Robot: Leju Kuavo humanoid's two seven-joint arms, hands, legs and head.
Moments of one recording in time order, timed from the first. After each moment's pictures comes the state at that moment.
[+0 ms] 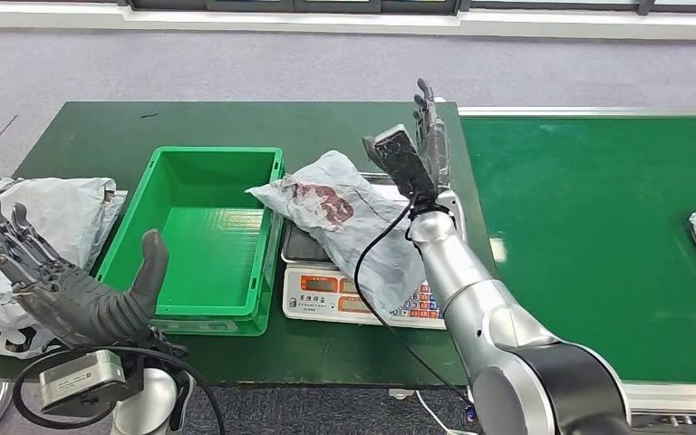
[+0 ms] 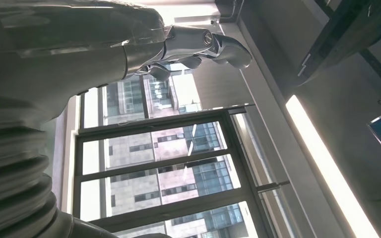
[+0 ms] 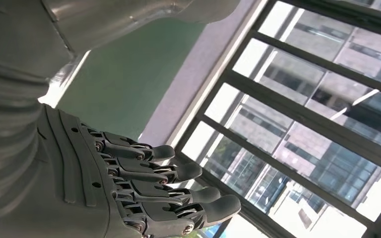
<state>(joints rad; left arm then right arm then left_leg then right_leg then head) -0.04 -0.26 -0.20 -1.91 -0.42 0.70 -0.70 -0.96 0.36 -0.06 -0.35 0.61 -0.52 -0.65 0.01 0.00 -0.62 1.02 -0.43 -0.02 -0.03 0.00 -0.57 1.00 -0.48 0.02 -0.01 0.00</state>
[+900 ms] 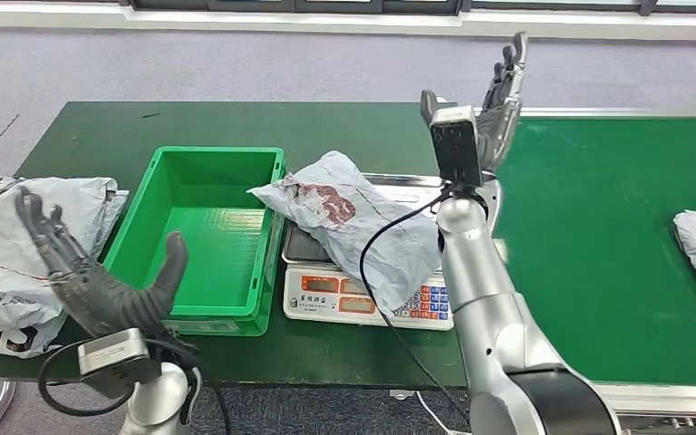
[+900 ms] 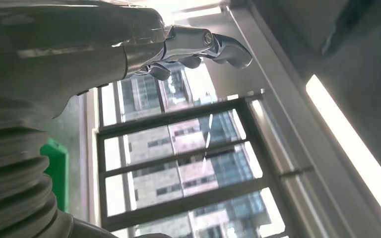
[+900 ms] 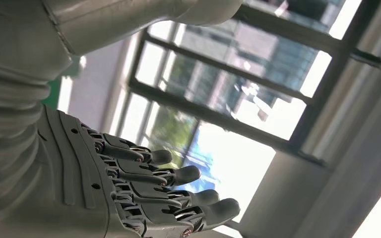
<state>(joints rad) -0.06 -0.25 -0.18 -1.79 -0.43 0.70 -0.70 -0.81 0.36 -0.06 -0.79 0.54 -0.69 -0.69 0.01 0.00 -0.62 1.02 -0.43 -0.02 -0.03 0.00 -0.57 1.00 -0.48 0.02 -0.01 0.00</state>
